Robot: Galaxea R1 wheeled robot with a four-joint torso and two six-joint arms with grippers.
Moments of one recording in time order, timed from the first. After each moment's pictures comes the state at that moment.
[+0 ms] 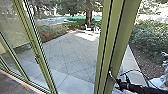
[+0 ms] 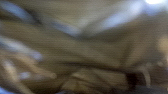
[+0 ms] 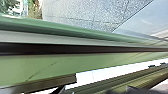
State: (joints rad) left arm 1.54 2.93 -2.60 -0.27 -0.10 0.35; right arm -0.63 2.44 -1.91 0.10 -0.02 0.97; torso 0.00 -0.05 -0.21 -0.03
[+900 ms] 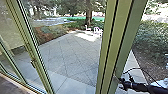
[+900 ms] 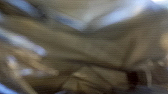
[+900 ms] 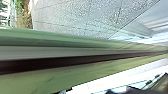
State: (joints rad) left arm 1.53 2.93 -2.60 -0.27 -0.10 0.35; right arm -0.60 2.40 -1.94 0.13 -0.10 0.99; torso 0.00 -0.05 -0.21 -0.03
